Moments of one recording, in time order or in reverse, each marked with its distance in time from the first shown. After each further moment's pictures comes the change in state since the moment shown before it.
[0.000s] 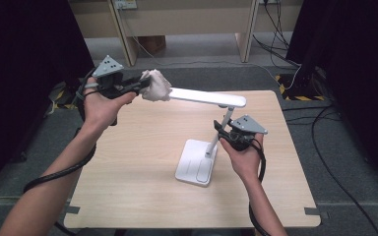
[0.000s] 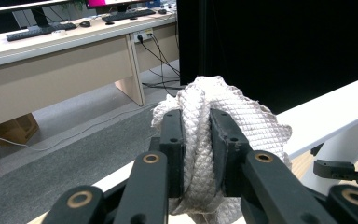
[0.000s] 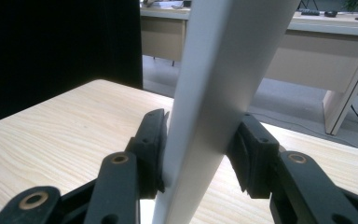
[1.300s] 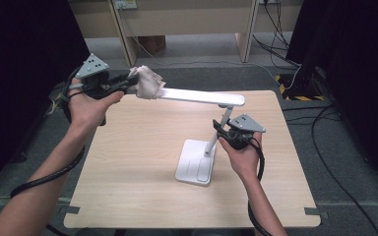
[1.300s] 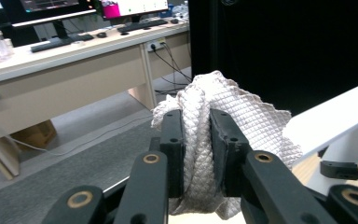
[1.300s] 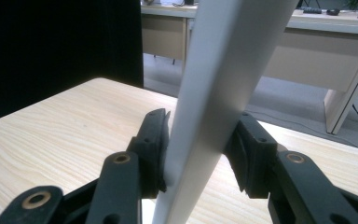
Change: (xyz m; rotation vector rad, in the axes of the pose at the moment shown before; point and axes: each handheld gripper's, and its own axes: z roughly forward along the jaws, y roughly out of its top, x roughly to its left) left arm 0.014 0.004 -0.032 -0.033 0.060 0.013; right arm 0.001 0.001 0.005 0.010 0.004 0.000
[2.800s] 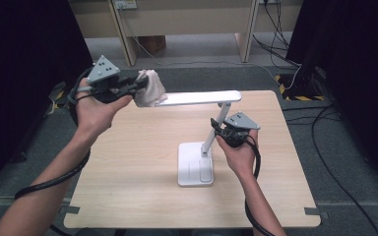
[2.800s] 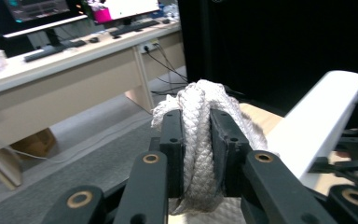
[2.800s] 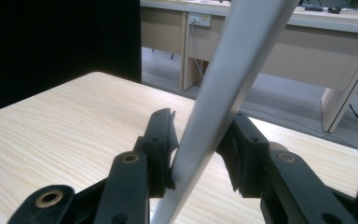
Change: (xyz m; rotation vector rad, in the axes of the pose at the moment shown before) left arm -0.035 0.005 0.007 0.012 -0.053 0.060; right arm 0.005 0.004 0.009 0.025 -0.008 -0.023
